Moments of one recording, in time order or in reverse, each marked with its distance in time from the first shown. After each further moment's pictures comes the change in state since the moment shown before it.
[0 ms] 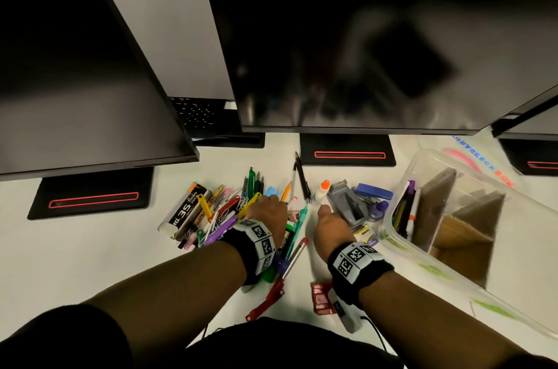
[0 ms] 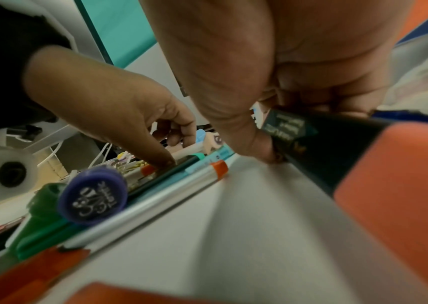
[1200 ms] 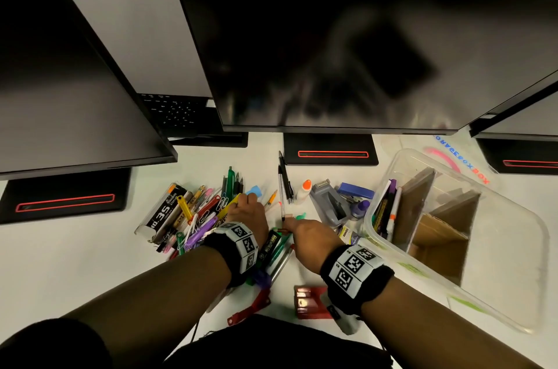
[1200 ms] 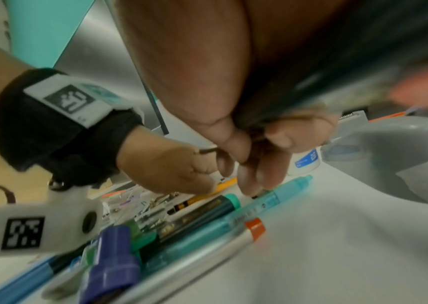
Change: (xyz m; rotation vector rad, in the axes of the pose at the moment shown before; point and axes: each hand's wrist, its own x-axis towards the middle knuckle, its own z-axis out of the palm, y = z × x) left_hand 0.013 0.006 0.026 -0.086 0.107 -0.138; right_hand -0.021 0.008 -0.016 -0.081 -0.108 -0.415
